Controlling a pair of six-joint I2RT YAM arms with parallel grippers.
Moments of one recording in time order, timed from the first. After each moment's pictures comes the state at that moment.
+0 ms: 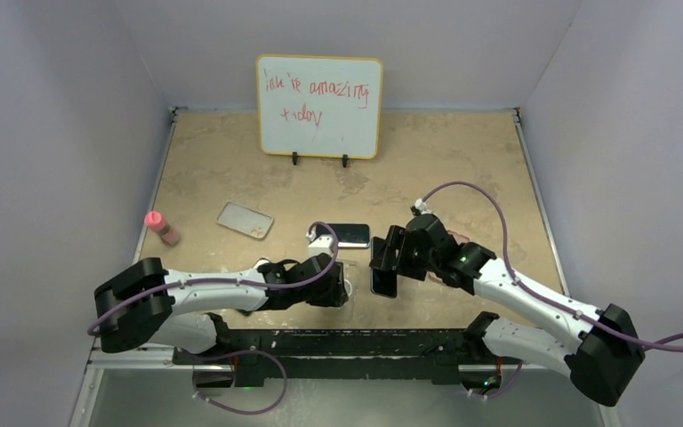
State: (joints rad) left arm -1.15 1.33 0.58 -0.17 -0.21 -0.98; right arm 0.75 1.01 0.63 -0.48 -0.02 0.95
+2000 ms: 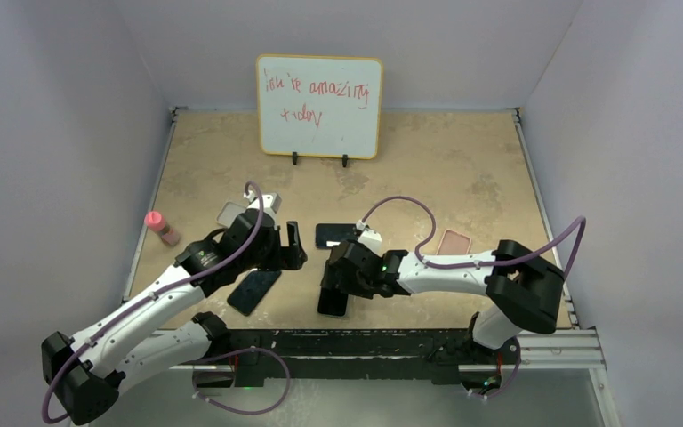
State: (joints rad) left arm -0.73 0.87 0.76 -0.69 -0.13 -0.67; right arm 1.14 1.56 0.82 -0.28 0.22 1.28
